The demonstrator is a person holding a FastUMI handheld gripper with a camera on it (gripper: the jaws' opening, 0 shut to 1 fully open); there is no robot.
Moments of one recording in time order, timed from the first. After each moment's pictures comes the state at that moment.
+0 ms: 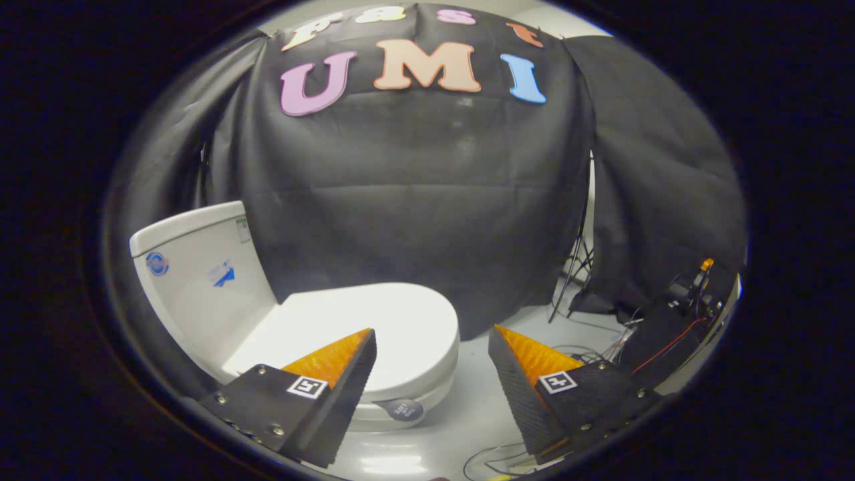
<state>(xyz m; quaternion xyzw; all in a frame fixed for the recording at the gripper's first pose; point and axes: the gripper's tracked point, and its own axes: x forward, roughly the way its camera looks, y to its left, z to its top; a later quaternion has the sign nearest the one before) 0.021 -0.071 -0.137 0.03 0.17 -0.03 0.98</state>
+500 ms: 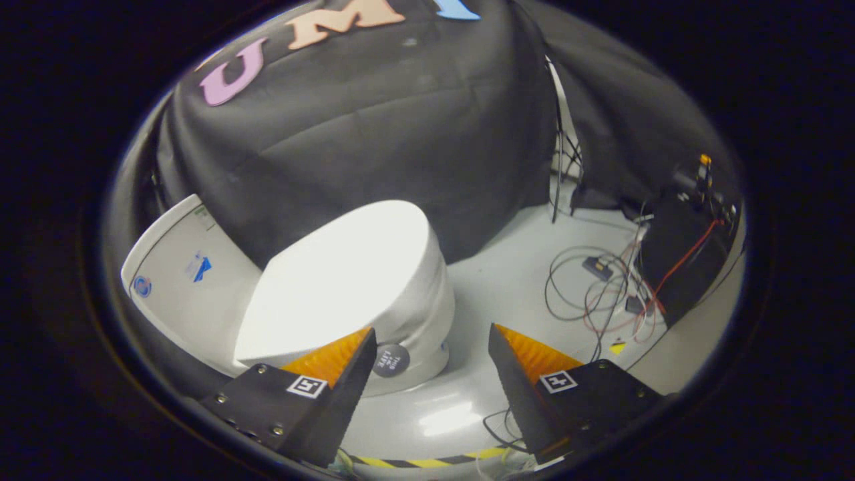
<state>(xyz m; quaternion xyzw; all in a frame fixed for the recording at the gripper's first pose) -0.001 -0.099 -0.241 0.17 0.34 -0.07 0.92</state>
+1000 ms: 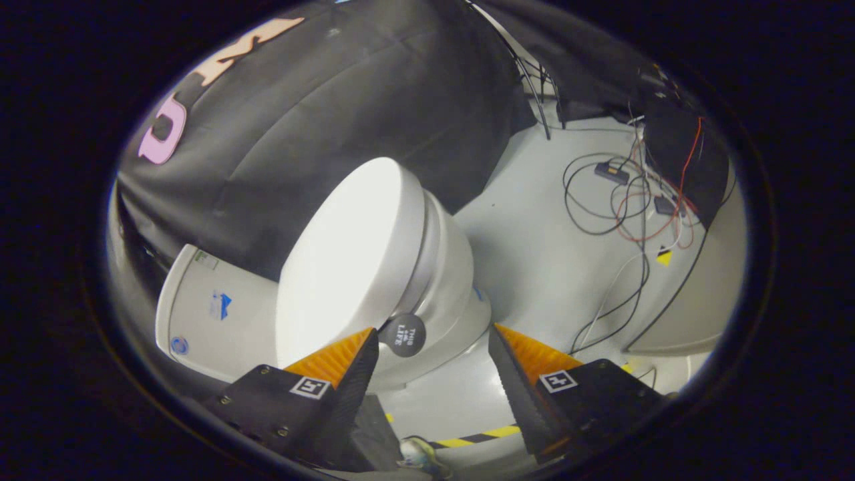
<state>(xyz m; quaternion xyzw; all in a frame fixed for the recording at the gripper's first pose) -0.008 -0.058 -0.282 0.34 0.41 -0.06 0.85</state>
